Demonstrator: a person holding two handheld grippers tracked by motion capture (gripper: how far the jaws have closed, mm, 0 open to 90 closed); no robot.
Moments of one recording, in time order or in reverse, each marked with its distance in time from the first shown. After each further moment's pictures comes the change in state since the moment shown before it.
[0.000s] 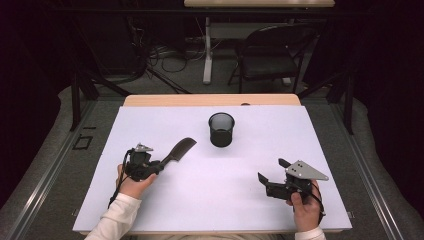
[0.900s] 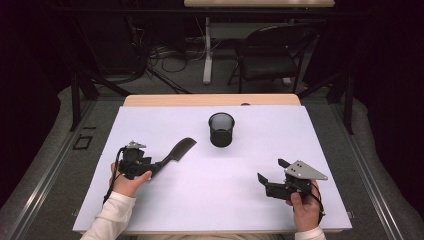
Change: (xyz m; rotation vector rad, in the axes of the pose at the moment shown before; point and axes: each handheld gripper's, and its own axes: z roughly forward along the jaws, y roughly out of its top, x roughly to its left) left arm 0.015 0.003 -0.011 -0.015 -0.016 -0.054; right arm 0.000 0.000 0.001 0.005 0.004 -0.003
